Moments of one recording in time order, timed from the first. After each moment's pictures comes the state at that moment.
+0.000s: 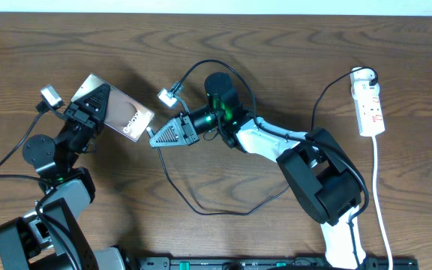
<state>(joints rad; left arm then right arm) 0.43 1.51 0.44 1.23 0.91 -1.38 0.68 2.15 1.30 0.68 -1.35 0.87</state>
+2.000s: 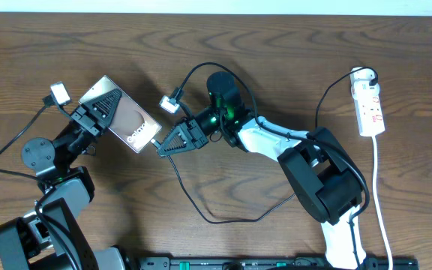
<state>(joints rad) 0.43 1.51 0.45 1.34 1.12 -1.38 0.66 2.15 1.29 0.67 -1.53 0.87</state>
